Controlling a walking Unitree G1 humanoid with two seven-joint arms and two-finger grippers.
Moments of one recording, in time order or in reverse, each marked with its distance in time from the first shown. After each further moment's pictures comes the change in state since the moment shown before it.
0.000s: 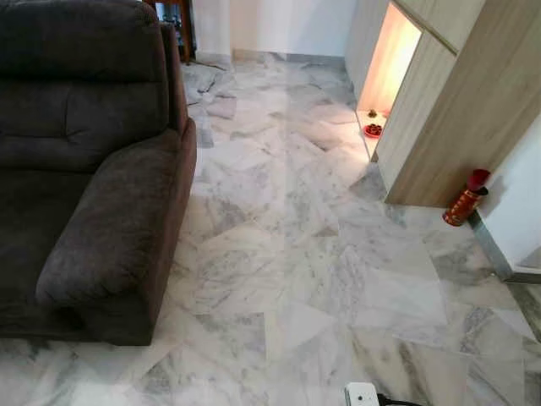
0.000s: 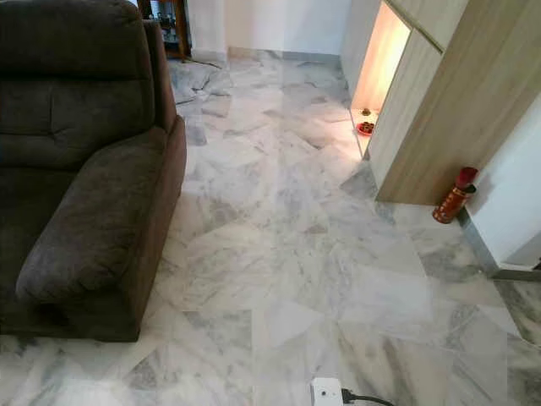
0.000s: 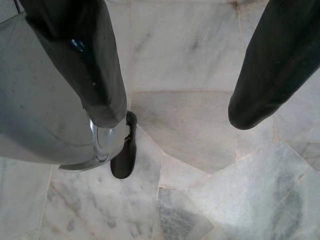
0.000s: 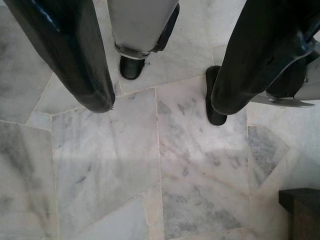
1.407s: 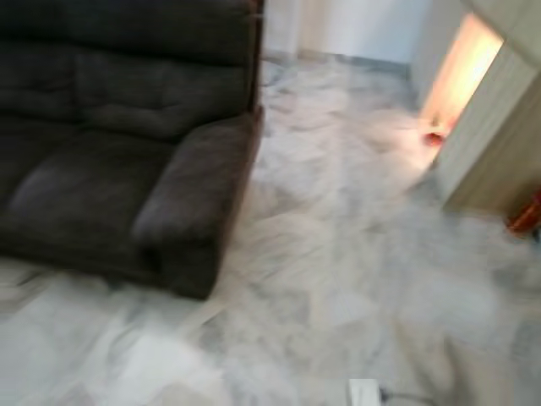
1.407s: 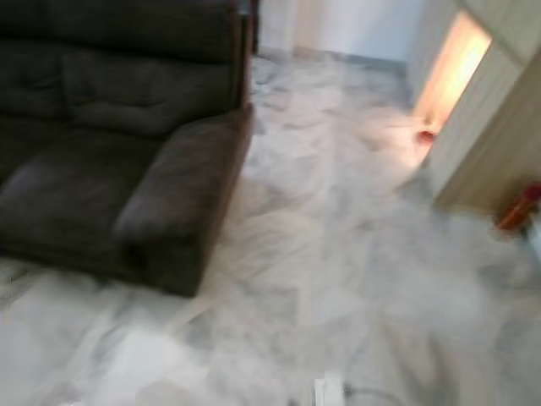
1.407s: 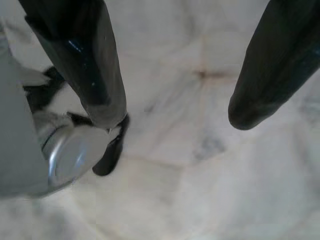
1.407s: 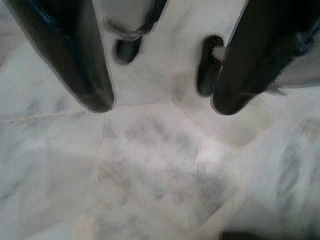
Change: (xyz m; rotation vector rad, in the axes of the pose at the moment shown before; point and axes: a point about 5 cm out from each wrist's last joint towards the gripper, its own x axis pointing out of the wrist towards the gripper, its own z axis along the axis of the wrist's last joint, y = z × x) left arm -0.005 0.000 -0.023 -0.040 0.084 0.012; right arm -0.001 -0.007 0.006 0.000 -0.020 -0.018
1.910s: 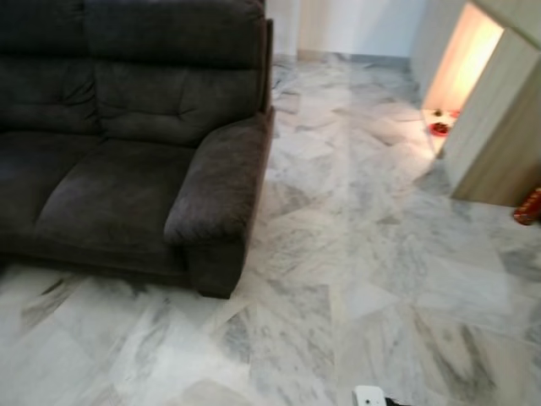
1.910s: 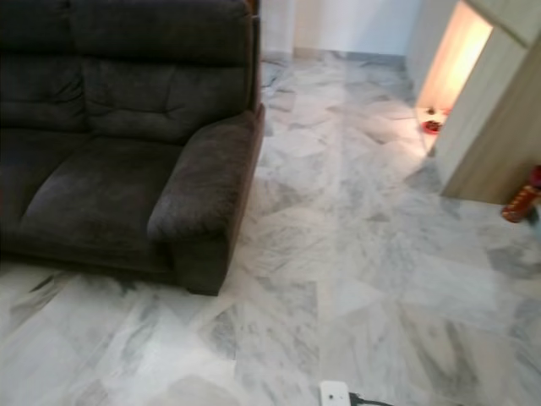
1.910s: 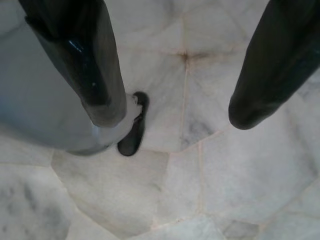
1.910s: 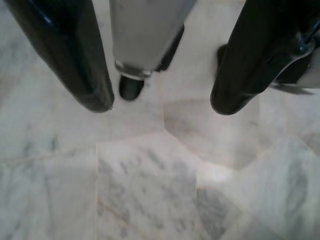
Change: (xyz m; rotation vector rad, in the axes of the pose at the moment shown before) left arm 0.004 -0.005 0.022 0.006 -0.073 -0.014; right arm -0.002 -0.002 -0.011 0.012 0.035 -0.008
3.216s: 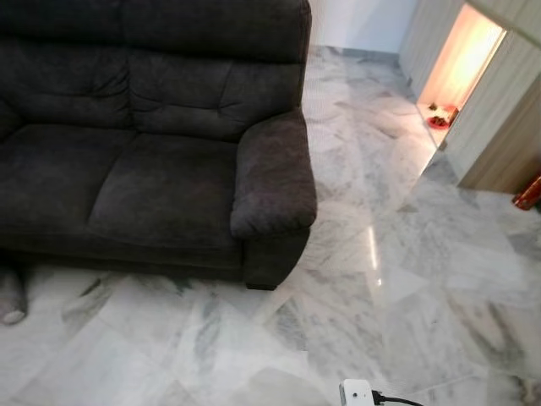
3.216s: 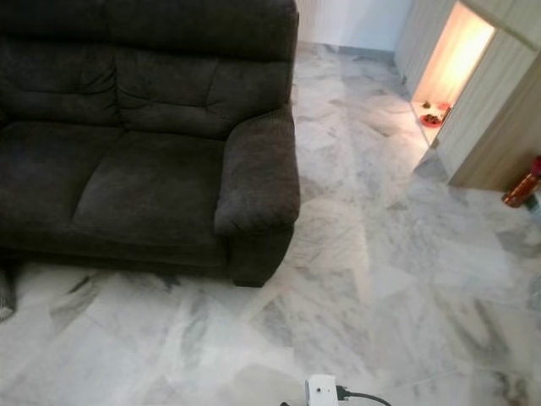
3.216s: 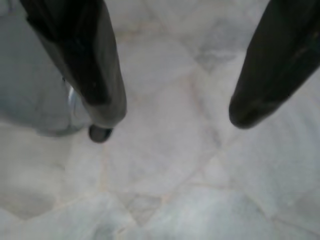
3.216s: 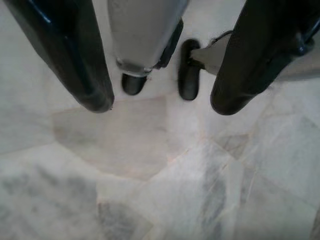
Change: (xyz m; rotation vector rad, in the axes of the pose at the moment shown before) left arm -0.001 -0.002 -0.002 -0.011 -0.001 -0.004; right arm 0.001 0.005 0.002 0.001 -0.008 0.023
